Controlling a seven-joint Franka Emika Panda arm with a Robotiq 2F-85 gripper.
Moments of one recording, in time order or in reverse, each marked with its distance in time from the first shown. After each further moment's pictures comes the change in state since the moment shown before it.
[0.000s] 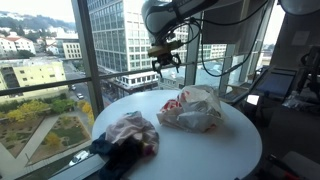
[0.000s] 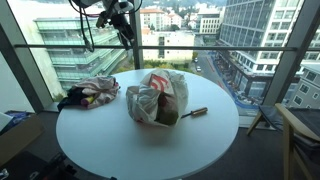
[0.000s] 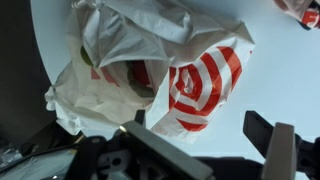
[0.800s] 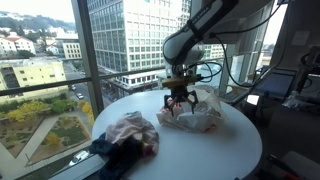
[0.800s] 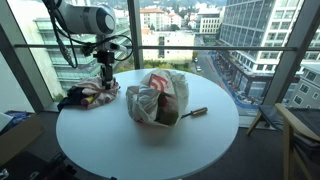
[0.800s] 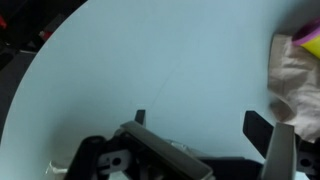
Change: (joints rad) arm 0.029 -0.212 -0.109 -0.667 0.471 0.310 -0.068
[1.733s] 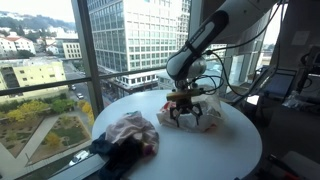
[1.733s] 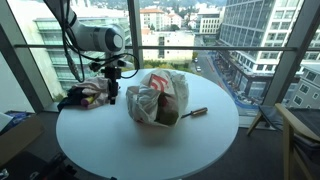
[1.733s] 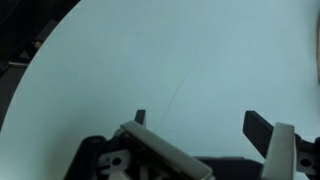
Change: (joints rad) arm 0.024 0.111 -0.085 -0.015 0.039 0.064 0.001
